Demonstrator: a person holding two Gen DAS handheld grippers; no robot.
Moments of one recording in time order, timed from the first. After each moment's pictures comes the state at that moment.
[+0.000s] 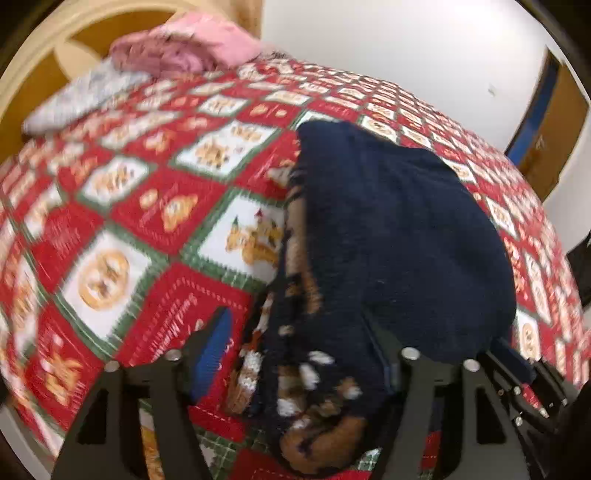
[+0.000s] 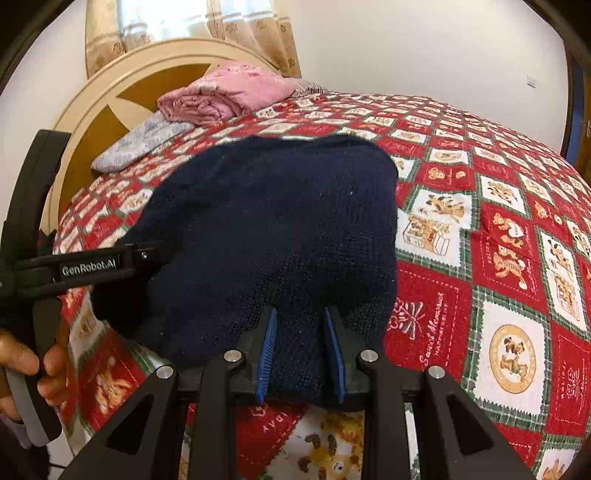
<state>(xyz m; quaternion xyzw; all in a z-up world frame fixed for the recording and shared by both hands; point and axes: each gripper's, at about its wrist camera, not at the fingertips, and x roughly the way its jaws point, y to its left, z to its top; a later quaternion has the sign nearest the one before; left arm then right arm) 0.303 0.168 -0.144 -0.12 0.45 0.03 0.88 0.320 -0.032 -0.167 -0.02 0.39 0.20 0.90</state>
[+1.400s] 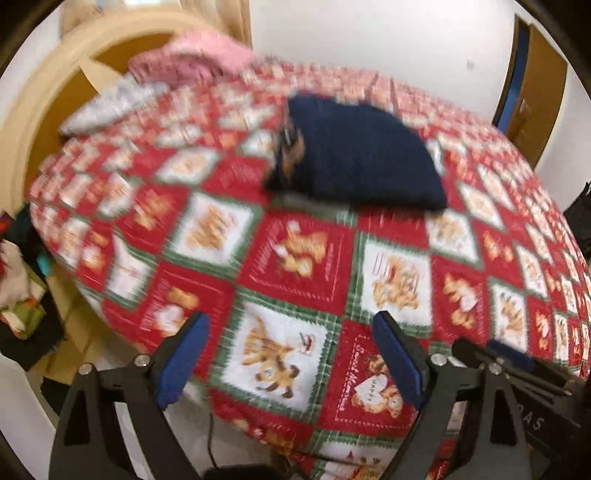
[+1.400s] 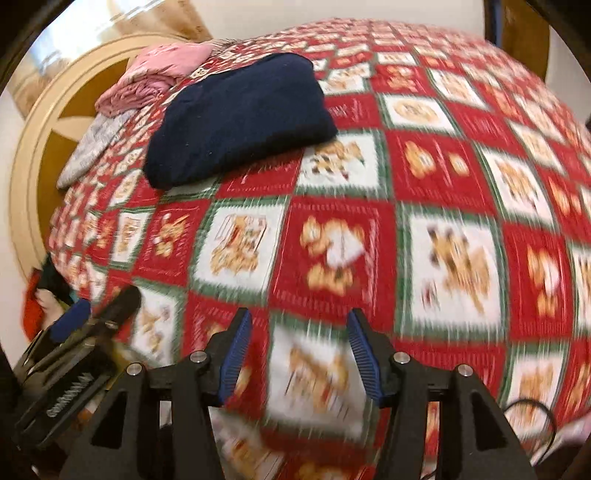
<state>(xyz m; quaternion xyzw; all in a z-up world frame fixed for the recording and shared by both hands) 0.078 0.127 -0.102 -0.04 0.43 0.05 0.90 0.128 -0.050 -0.153 0.11 0.53 0.07 0.84</state>
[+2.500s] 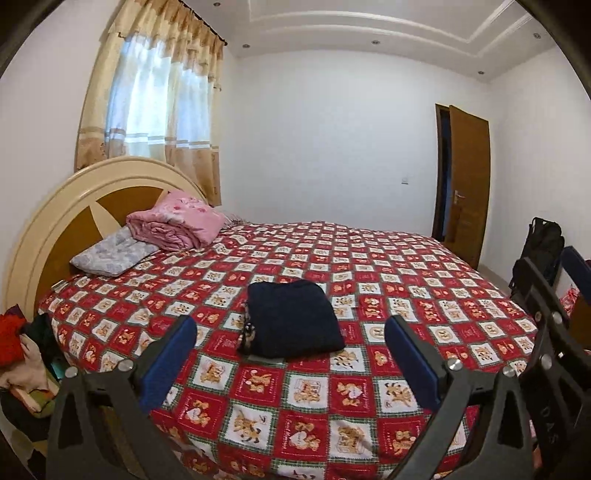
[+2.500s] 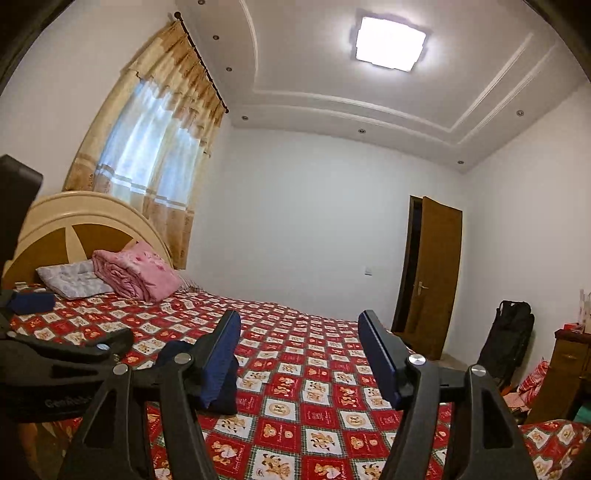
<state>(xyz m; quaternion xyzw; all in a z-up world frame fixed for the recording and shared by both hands) -0.053 0.096 0.048 -0.01 0.15 -0.03 0.99 -0.091 -0.038 0.068 -0.10 -0.02 -0.08 0.99</state>
